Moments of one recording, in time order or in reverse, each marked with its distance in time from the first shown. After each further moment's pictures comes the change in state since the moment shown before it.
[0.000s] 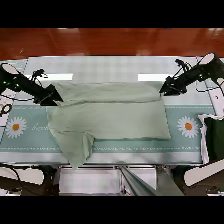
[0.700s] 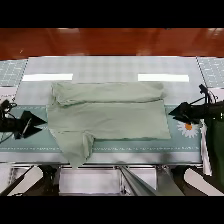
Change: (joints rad) left arm 0.459 0.614 -0.707 -0.090 0.076 0.026; right arm -0.249 0.662 -0.850 0.186 -0.212 -0.159
